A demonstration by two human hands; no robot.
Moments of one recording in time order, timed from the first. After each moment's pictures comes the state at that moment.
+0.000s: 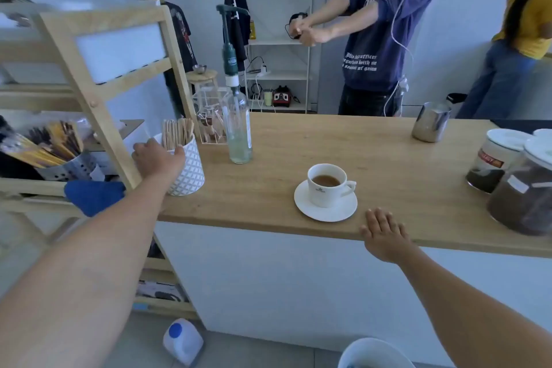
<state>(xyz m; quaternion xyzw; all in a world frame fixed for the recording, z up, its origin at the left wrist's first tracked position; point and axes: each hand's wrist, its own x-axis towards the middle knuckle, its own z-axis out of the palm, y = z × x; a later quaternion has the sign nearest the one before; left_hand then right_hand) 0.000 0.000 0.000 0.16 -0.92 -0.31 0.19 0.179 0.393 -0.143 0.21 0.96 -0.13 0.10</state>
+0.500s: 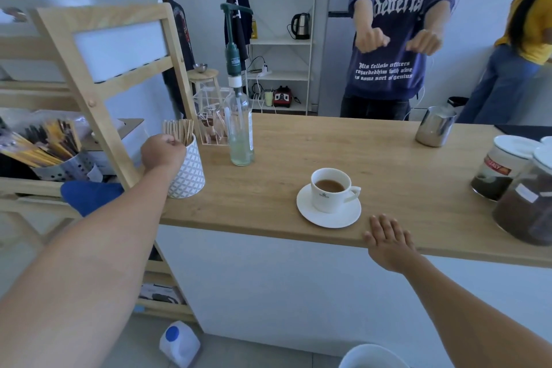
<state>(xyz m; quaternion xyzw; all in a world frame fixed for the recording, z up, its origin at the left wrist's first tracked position) -0.025 0.002 0.001 0.12 -0.89 -0.39 0.22 0.177 0.390 -0.141 0.24 0.95 -0.13 0.12</state>
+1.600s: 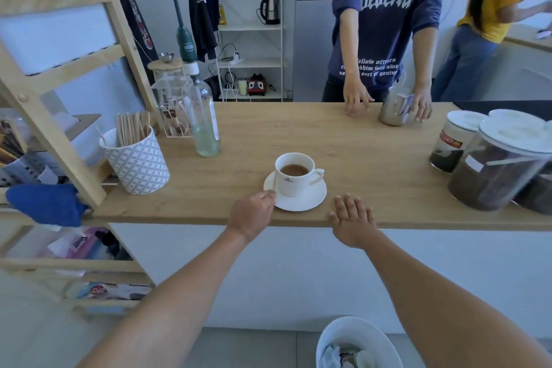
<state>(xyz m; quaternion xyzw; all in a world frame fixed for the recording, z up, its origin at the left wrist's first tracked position) 0.079 0.176 -0.137 -0.37 -0.87 -0.18 0.29 0.180 0.390 -0.136 0.23 0.95 -0.16 0.13</state>
